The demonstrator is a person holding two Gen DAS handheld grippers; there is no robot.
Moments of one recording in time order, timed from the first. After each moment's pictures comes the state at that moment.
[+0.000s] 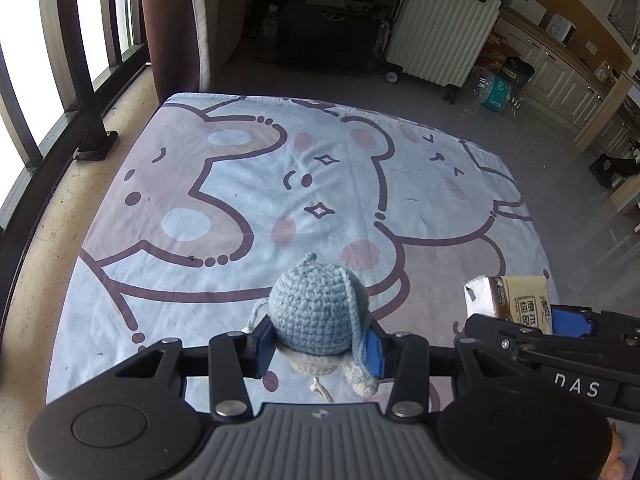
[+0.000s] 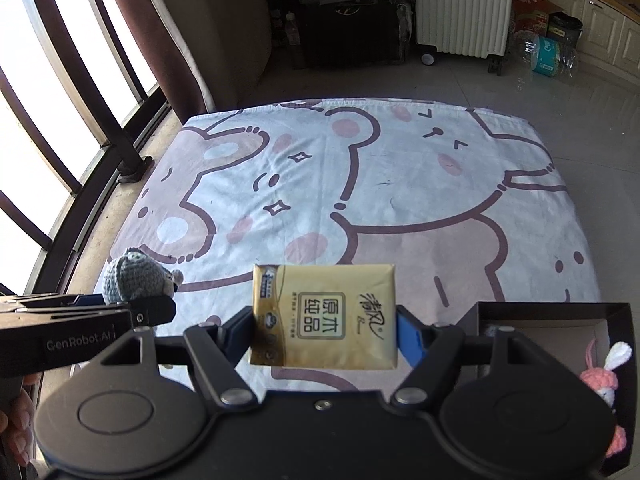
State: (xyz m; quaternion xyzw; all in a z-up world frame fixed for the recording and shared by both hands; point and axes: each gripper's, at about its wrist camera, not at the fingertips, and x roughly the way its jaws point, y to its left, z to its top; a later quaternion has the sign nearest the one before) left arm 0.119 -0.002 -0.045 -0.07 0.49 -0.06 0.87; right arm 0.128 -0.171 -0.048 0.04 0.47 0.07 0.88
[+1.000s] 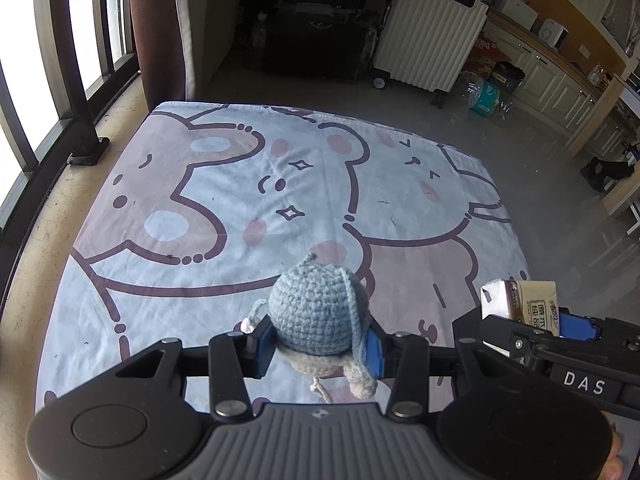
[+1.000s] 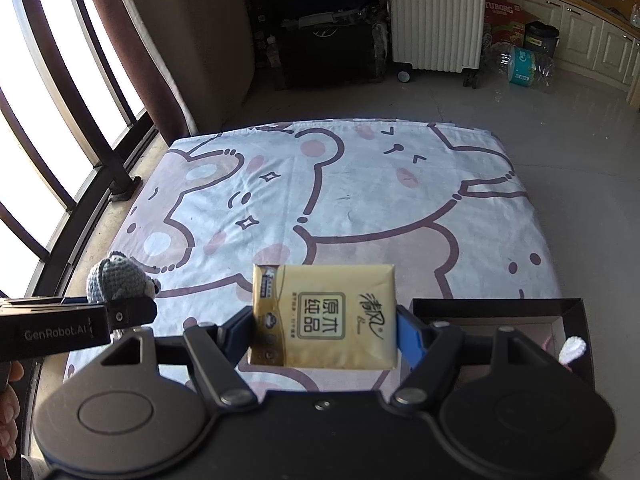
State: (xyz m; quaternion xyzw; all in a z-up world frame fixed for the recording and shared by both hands) left arm 0.104 -0.033 -0.028 -0.08 0.48 -0.06 0.87; right arm 0.104 -0.218 -0.030 0.04 0.45 0.06 0.89
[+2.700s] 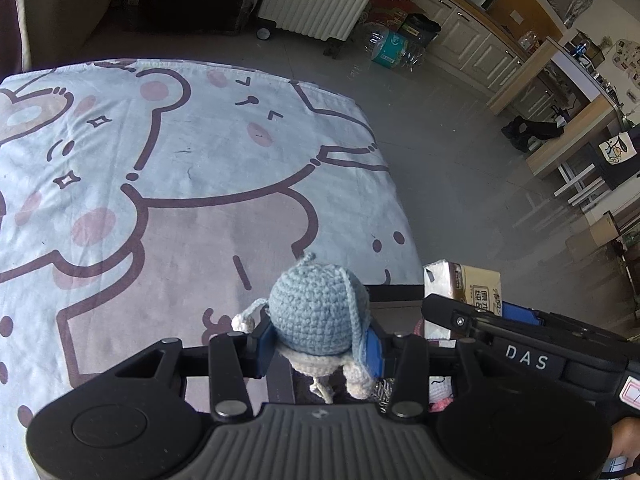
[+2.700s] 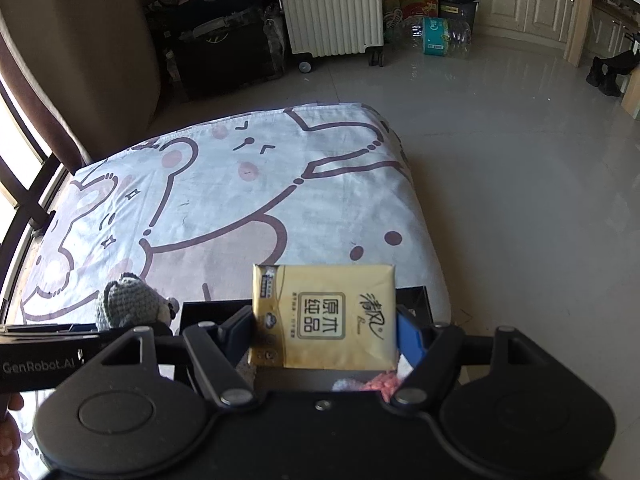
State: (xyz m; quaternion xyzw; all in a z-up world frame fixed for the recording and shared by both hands) left arm 0.139 -0.209 -0.085 -0.11 0.51 -0.19 0.83; right arm 0.116 -0.390 -0.080 0.08 0.45 -0.02 0.89
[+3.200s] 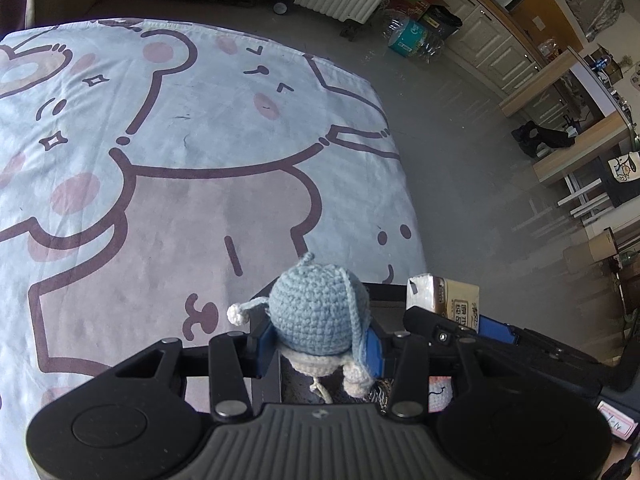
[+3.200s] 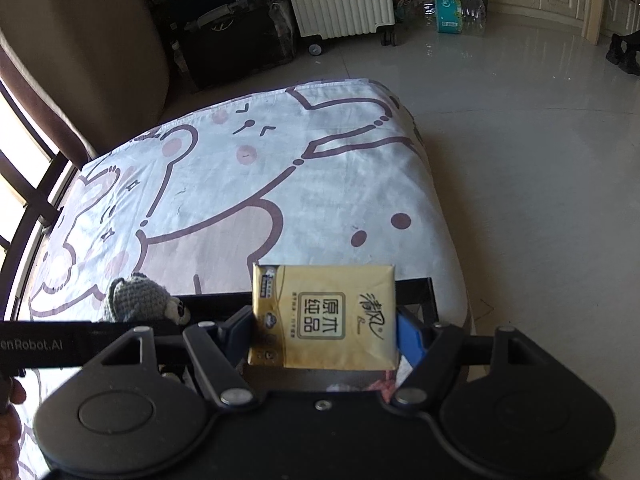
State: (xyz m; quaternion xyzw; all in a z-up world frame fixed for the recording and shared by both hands) left arm 0.155 -0.215 -0.106 -0.15 0.54 -0.18 0.81; right arm 0.129 -0.410 -0.114 0.11 0.47 0.01 0.88
